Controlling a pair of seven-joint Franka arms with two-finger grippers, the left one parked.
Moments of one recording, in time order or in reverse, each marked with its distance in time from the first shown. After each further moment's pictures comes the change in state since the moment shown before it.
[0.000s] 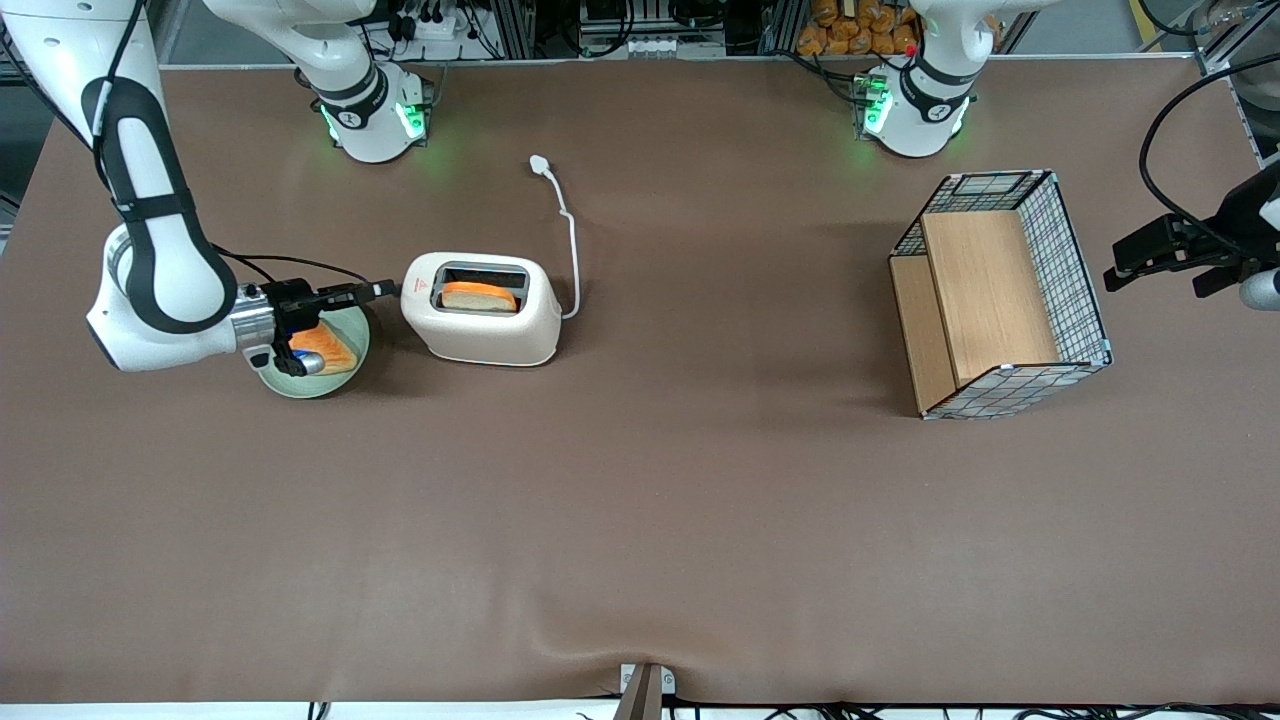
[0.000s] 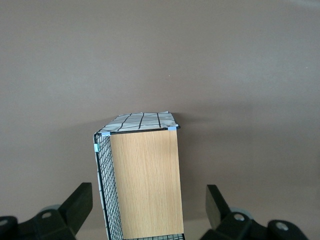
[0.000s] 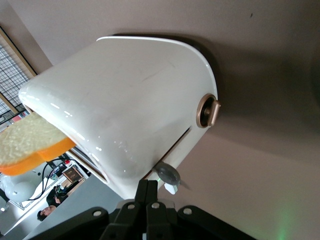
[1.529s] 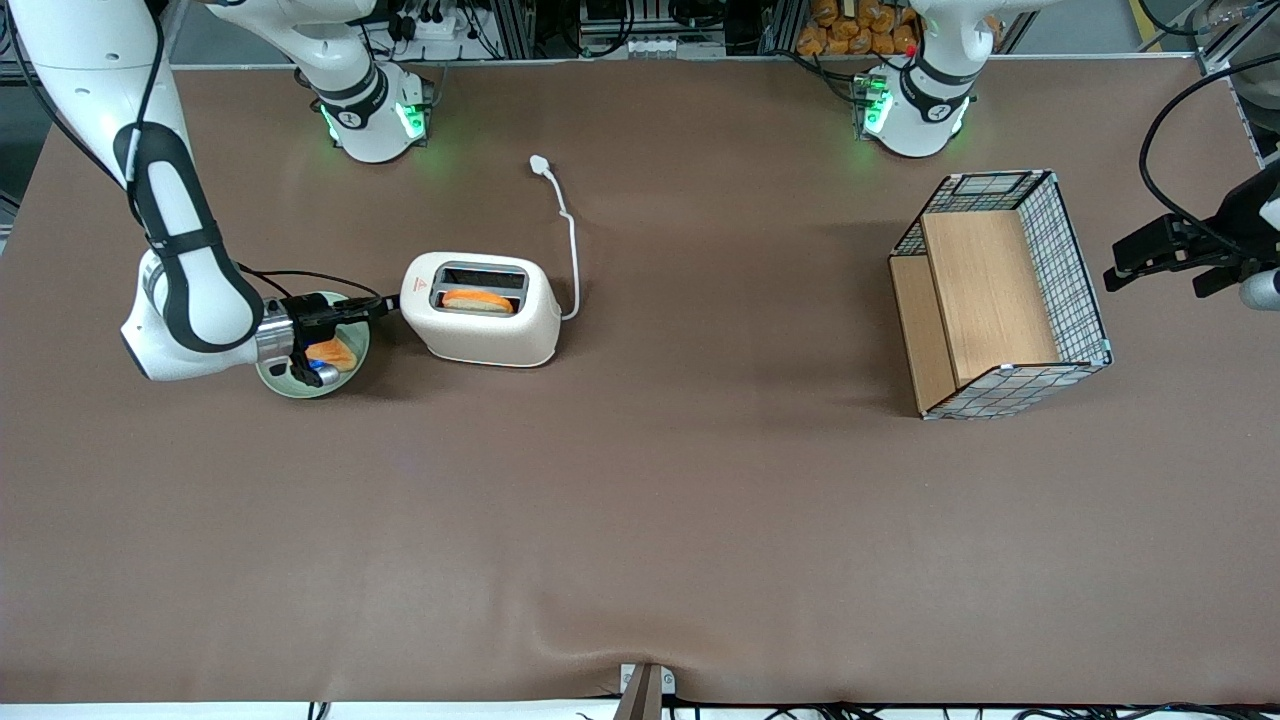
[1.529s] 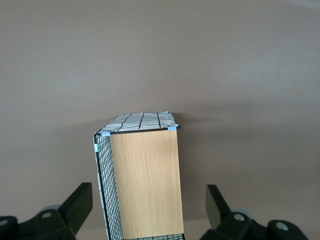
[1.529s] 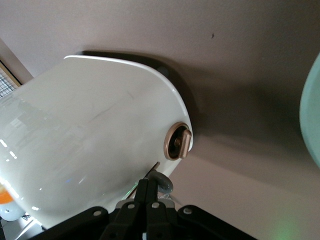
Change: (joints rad) arm 0.001 0.102 -0.001 -0.003 0.028 0.075 -0.029
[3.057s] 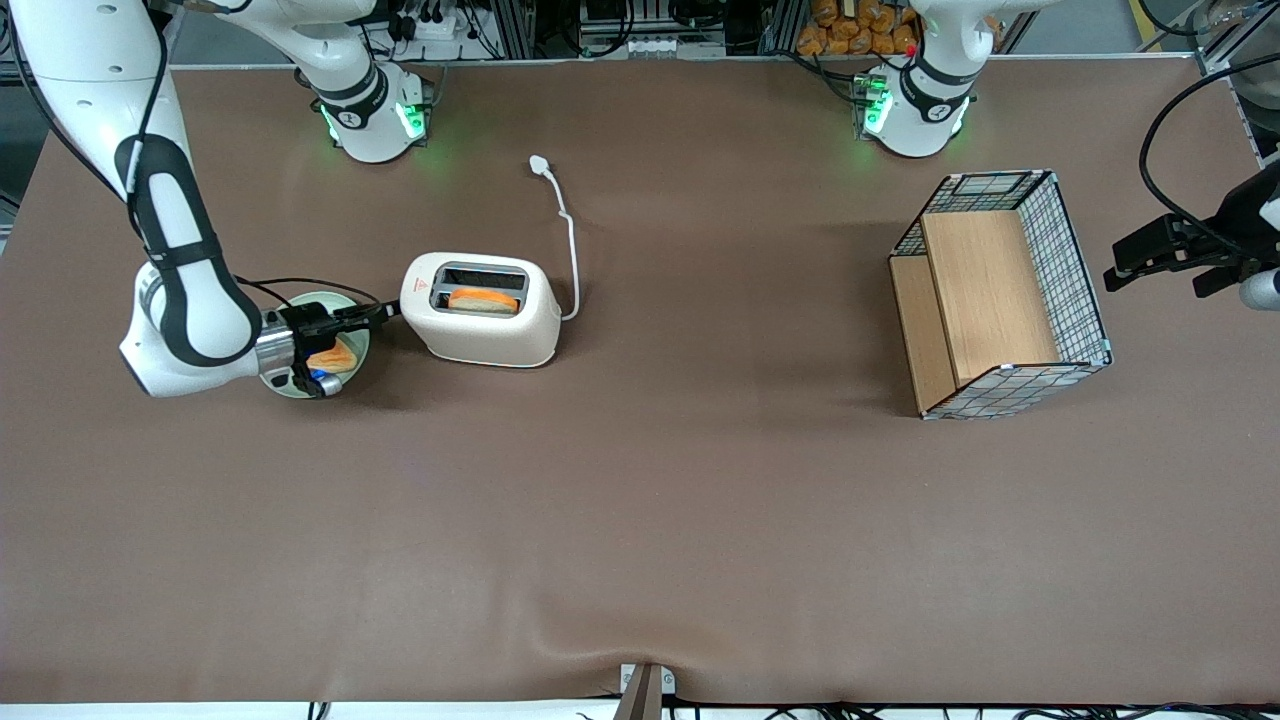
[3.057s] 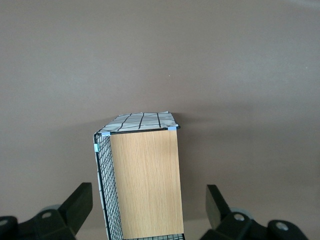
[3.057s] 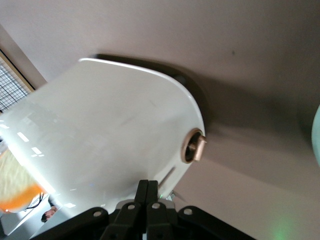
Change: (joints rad) arm 0.009 0.037 -0.005 0.125 -0.025 -0.087 0.031
